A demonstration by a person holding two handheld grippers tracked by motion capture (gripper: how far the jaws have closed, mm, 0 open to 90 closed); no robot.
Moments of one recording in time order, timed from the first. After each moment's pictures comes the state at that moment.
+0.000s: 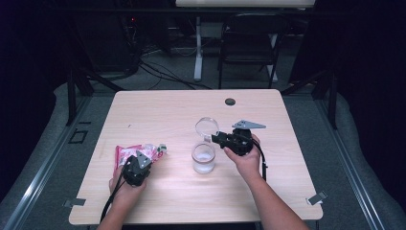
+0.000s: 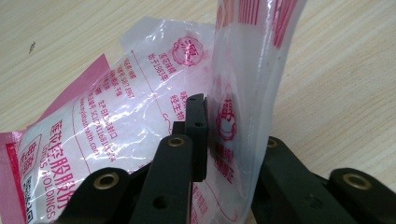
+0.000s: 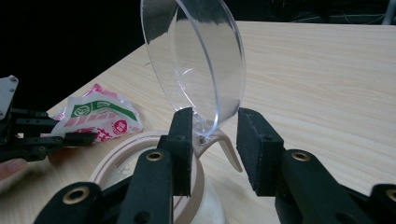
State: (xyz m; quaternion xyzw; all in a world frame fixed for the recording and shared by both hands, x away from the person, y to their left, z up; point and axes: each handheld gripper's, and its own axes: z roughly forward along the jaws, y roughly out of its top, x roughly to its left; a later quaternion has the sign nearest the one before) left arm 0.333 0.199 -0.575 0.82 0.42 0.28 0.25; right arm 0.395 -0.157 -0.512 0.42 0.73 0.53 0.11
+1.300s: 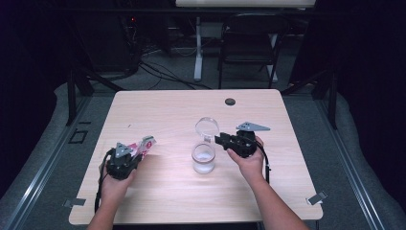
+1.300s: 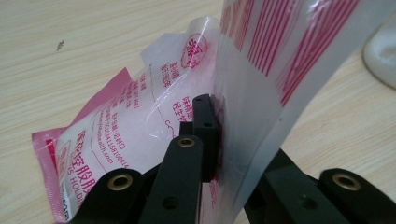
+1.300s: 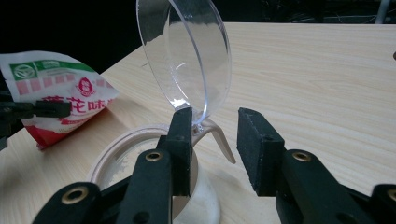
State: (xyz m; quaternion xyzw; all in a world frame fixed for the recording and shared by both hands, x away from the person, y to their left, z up) left arm 0.334 0.241 -0.534 0.77 0.49 0.22 0.35; right arm 0.388 -0.166 -0.512 0.43 0.72 0.53 0.11
